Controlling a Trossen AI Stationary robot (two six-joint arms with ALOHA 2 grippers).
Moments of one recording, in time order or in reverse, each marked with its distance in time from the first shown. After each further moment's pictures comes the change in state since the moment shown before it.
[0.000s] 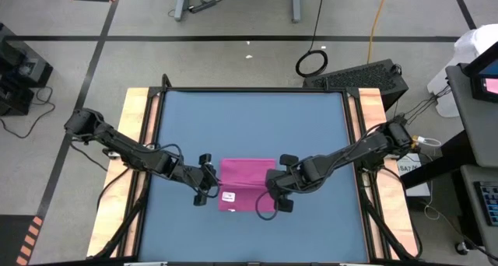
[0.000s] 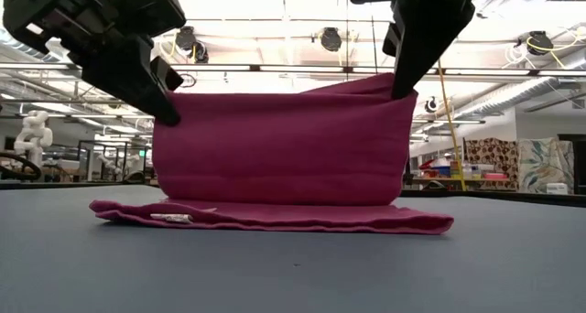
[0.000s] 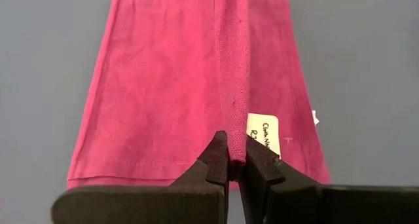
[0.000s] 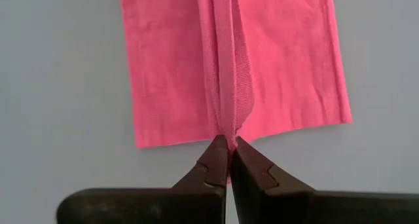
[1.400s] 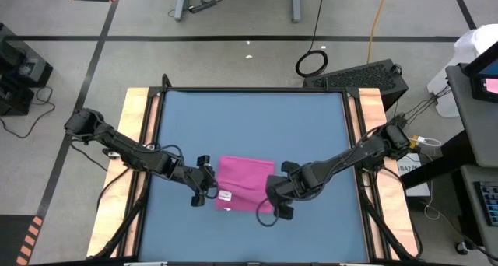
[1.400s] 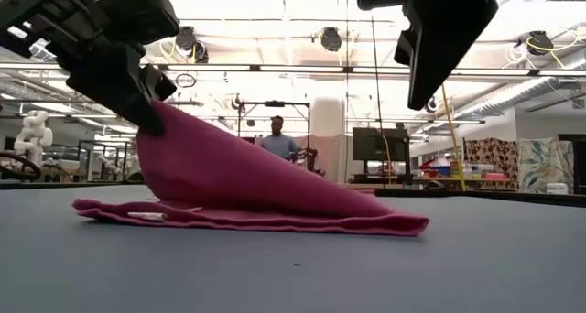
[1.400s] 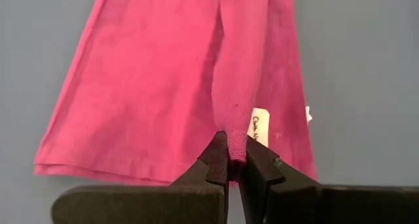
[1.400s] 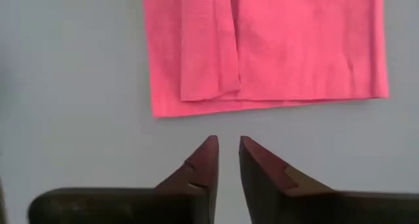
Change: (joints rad) left arm -0.001 0.000 -0.008 -0.027 0.034 -0.022; right arm 0.037 0.037 -0.002 0.034 -0.053 0.105
